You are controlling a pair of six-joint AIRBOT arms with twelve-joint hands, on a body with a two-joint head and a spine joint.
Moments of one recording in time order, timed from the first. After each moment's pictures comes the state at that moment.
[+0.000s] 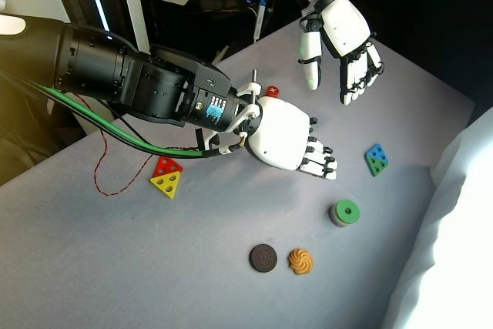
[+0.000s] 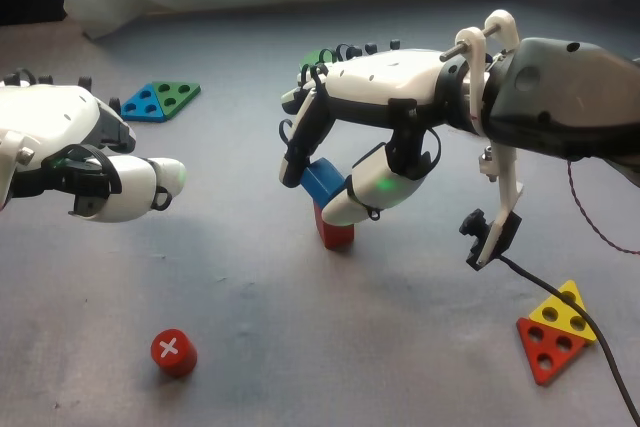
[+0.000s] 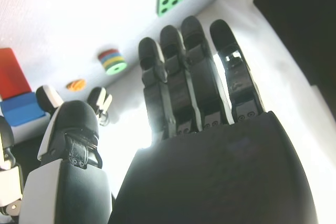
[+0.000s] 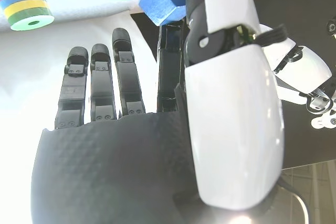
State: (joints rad) left arm 0.26 -0.79 0.66 -1.50 -0.87 2.20; right arm -0.12 -1.33 1.16 1.00 0.19 -1.63
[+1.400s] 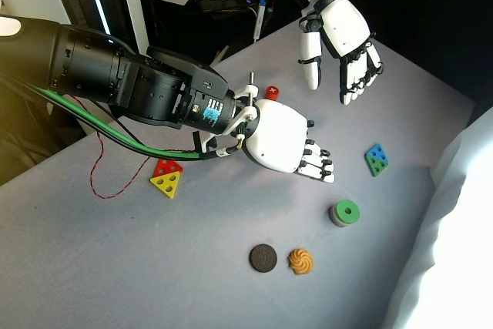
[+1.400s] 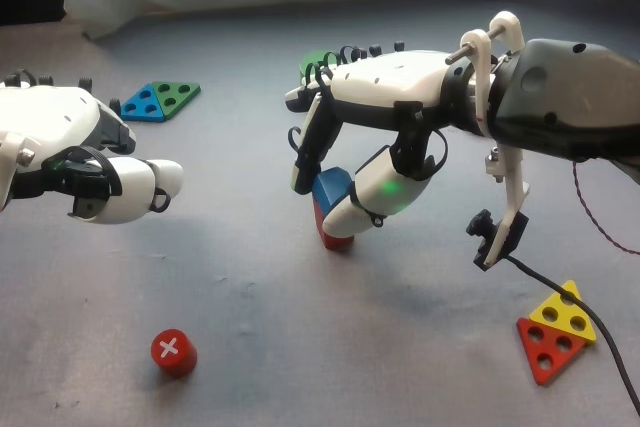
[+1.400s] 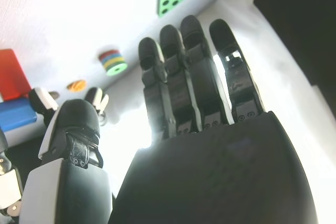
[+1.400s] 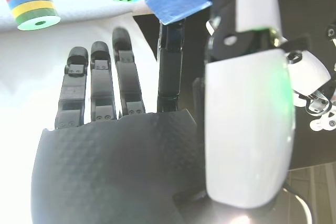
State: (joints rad) left arm 0.26 -0.79 0.66 -1.50 -0.87 2.20; right arm -0.12 -1.32 1.15 1.00 0.18 -1.65
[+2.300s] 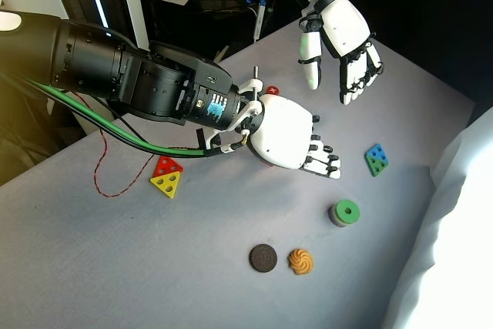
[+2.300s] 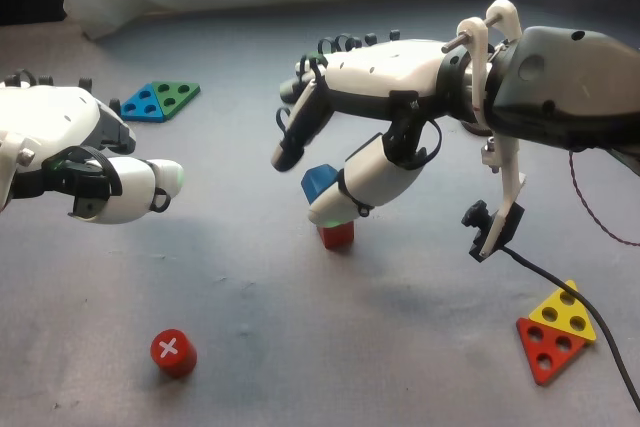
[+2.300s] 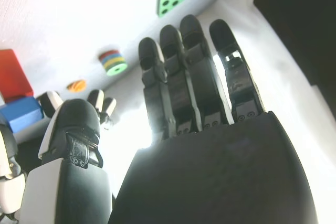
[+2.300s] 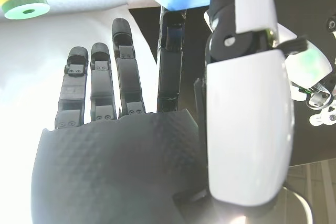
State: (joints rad) left arm 0.26 -0.79 0.66 -1.50 -0.87 2.20; right arm -0.10 -1.32 1.15 1.00 0.17 -1.65
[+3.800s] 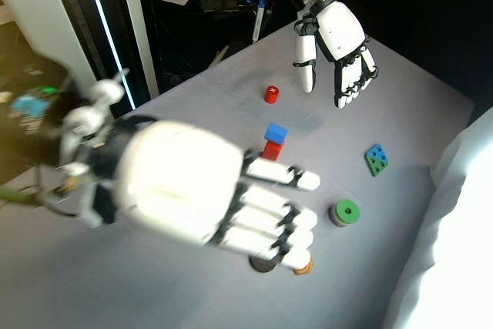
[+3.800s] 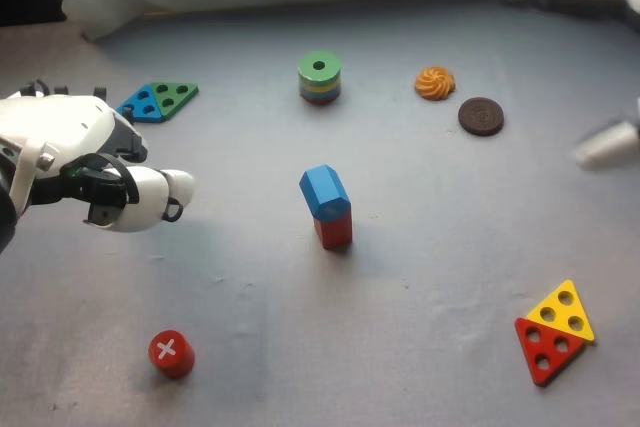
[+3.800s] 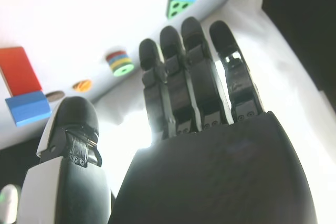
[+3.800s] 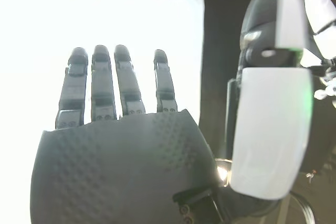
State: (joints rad) left arm 0.25 -0.82 0.66 -1.54 -0.88 2.22; right arm -0.21 -0.72 0.93 -0.04 0.28 -0.84
